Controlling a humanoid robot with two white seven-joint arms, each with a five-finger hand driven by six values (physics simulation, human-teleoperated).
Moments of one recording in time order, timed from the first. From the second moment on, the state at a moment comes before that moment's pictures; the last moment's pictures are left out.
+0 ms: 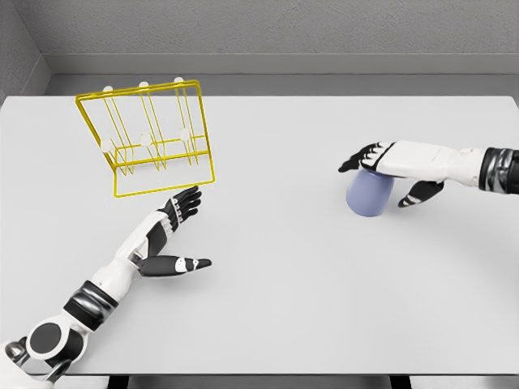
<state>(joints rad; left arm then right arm) 0.04 0.61 -0.56 -1.74 0.52 -0.24 0.00 -0.65 -0.84 0.67 -1.40 0.24 -0.61 0.58</state>
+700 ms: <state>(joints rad) 0.04 0.60 -0.54 -1.74 0.52 -0.19 0.00 -0.68 -0.83 0.70 -1.41 0.27 -0.61 0.61</state>
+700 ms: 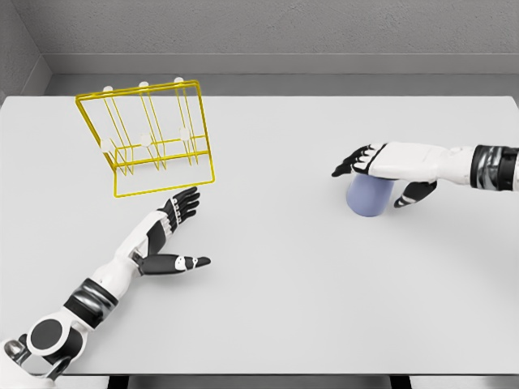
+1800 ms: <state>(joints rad) 0.04 0.60 -0.54 -1.74 0.53 -0.18 0.00 -0.67 -0.81 0.69 -1.38 0.26 -0.61 0.60</state>
